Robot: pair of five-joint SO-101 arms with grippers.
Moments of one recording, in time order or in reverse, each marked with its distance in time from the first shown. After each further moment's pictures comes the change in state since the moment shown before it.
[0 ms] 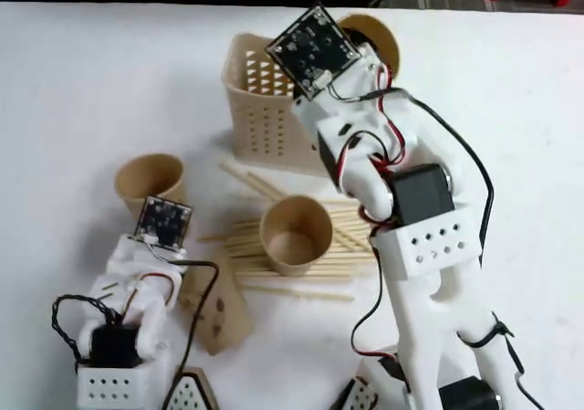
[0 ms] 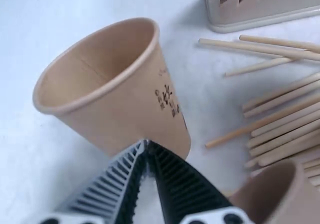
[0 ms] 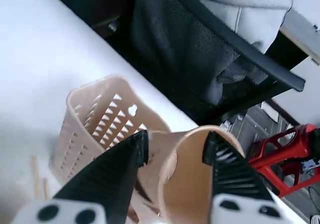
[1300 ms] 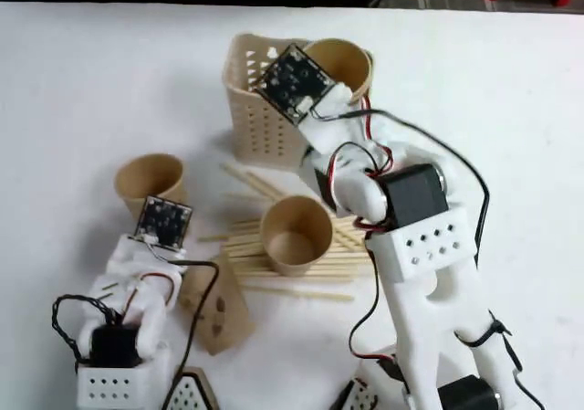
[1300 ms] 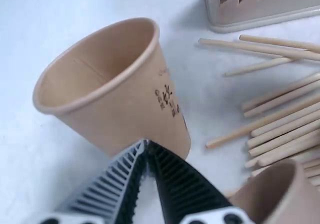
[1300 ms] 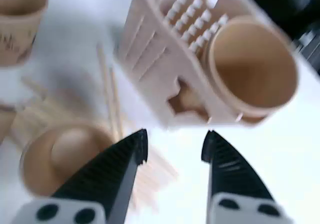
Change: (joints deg) left arm 0.0 0.0 0.0 0.0 0.0; right arm -1.8 -0.1 -0.3 32.4 0.0
